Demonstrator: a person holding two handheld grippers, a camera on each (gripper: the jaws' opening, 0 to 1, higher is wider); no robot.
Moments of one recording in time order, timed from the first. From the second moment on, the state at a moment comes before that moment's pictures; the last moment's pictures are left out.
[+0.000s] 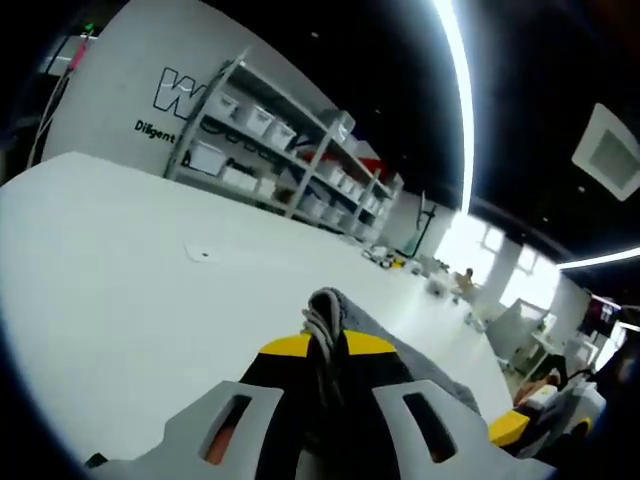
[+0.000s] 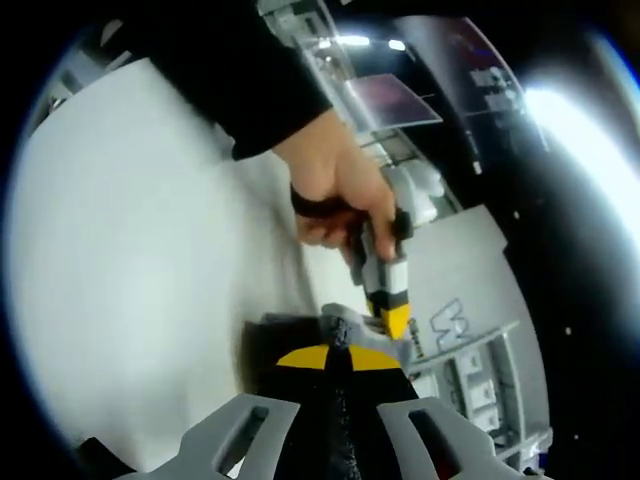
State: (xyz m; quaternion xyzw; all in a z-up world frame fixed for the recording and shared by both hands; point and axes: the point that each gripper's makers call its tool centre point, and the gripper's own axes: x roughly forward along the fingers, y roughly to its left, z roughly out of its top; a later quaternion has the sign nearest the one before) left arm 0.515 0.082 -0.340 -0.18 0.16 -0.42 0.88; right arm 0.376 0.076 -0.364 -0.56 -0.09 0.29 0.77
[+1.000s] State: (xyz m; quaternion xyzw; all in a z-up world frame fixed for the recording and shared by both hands) left arm 0.510 0.074 -0.323 -0.09 0.14 -0.42 0.89; right arm 0.377 0.060 -0.332 -0.48 -0.09 0.29 0.82
